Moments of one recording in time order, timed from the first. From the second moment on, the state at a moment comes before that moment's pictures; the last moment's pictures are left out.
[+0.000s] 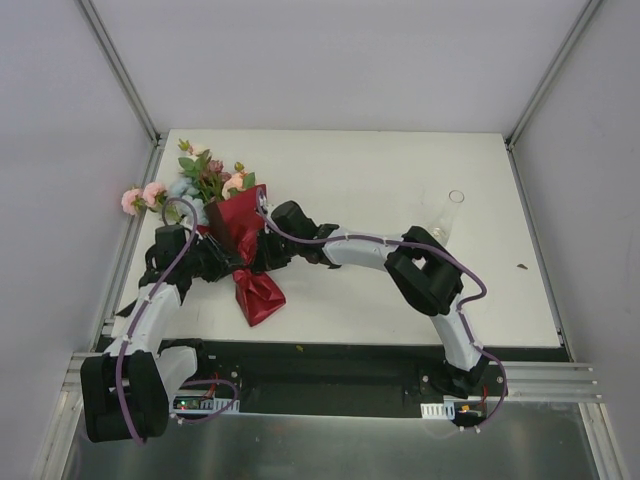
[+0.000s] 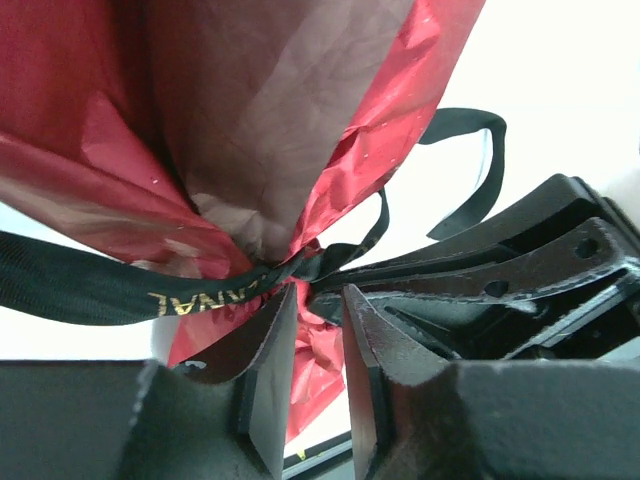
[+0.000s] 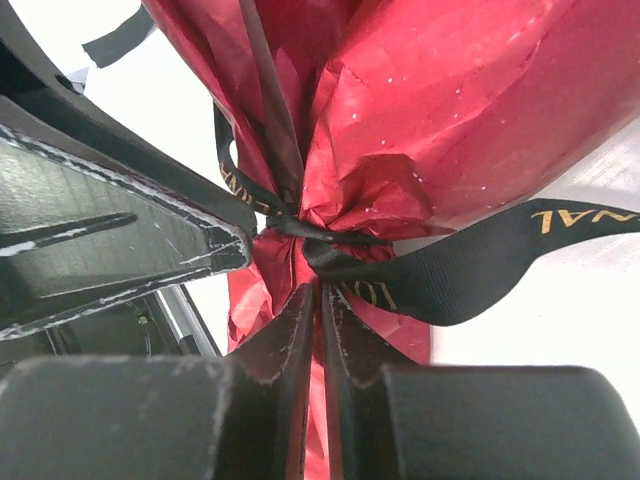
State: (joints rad) left arm 0.11 0.99 0.46 -0.26 0.53 -0.74; right arm 0.97 2.14 1.50 -0.03 -0.38 0.62
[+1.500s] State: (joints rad) left arm 0.10 1.00 0.59 -0.43 0.53 -0.50; right arm 1.02 2.12 1.47 -0.04 -0.37 0.58
